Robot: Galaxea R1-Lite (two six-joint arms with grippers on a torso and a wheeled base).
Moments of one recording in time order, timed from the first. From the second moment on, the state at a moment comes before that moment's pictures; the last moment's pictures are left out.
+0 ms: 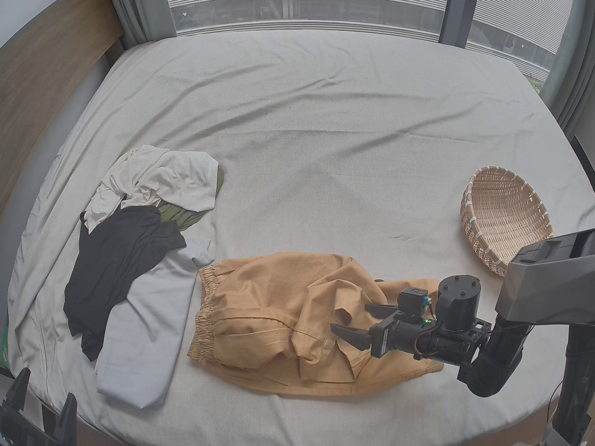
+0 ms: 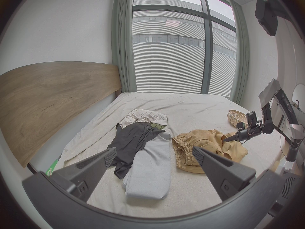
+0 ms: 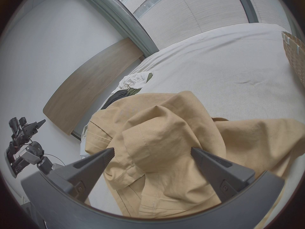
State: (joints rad) left arm 0.00 0.02 -0.02 0.00 -0.02 0.00; right arm 0.55 2.24 -0.47 -1.45 0.27 0.24
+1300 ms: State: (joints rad) left arm 0.00 0.02 -0.02 0.00 -0.02 0.00; right arm 0.32 2.11 -0.34 -1.47 0.24 0.20
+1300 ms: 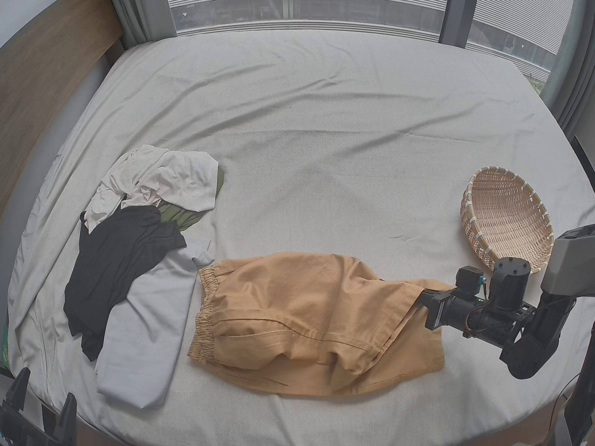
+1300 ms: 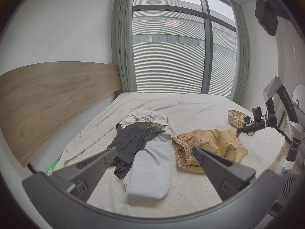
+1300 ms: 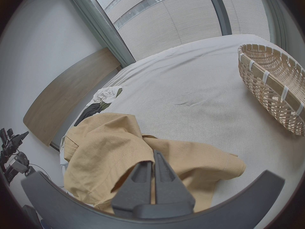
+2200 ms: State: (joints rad) left arm 0.00 0.02 -0.02 0.00 -0.02 0.00; right arm 0.38 1.98 -0.23 -1.54 0.22 0.22
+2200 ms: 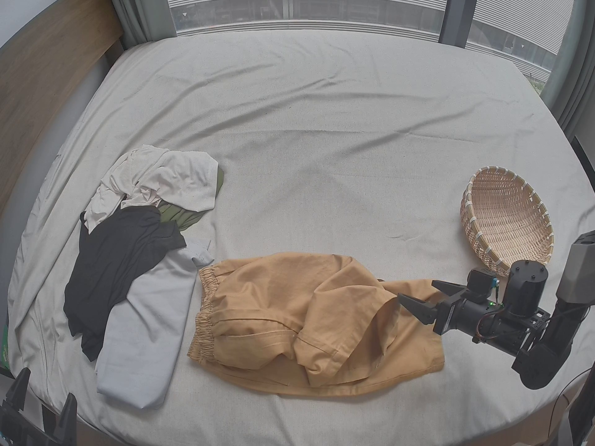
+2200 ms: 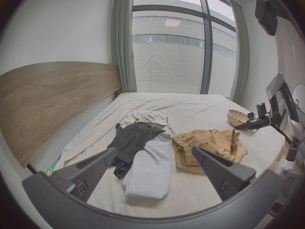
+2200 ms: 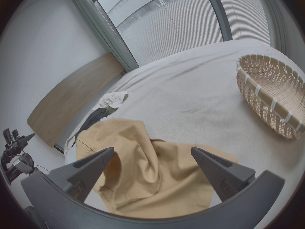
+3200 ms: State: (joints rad) left arm 0.00 0.02 -0.02 0.00 -0.02 0.00; right arm 0.67 2.02 -0.18 -1.54 0.22 0.27
